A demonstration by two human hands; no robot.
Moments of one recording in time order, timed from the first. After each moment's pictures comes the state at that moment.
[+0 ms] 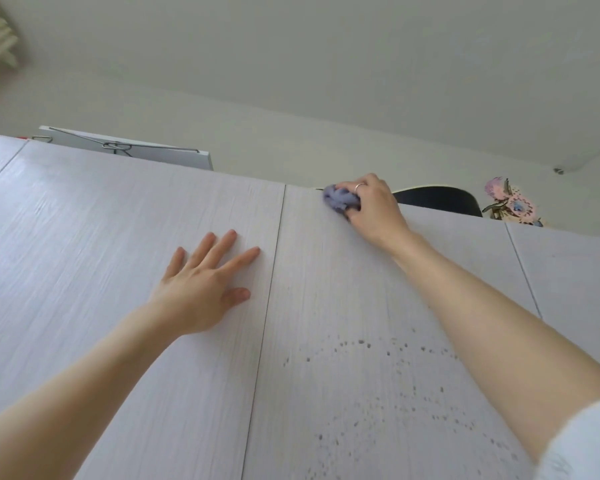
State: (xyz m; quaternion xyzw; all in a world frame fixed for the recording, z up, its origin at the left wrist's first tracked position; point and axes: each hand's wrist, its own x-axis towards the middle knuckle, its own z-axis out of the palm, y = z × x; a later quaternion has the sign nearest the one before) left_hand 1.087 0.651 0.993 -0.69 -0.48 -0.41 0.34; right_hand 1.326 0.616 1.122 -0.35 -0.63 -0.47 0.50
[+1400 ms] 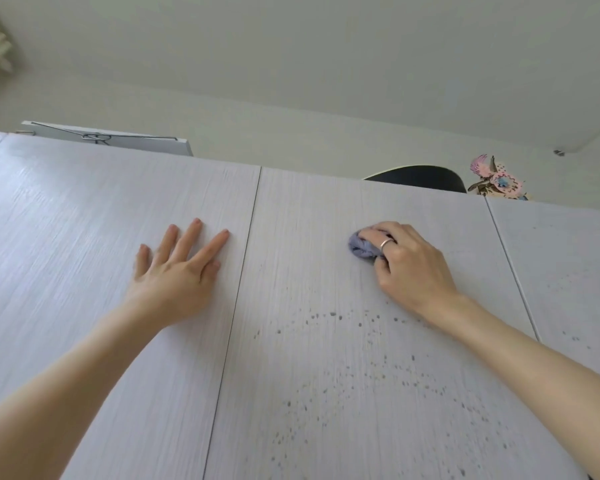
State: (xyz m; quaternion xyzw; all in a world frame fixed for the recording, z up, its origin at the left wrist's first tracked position) left_hand 1.110 0.651 0.976 -0.63 -0.52 -0.50 0.30; right_hand 1.412 0.614 1.017 -0.31 -0.57 -0.61 0.46
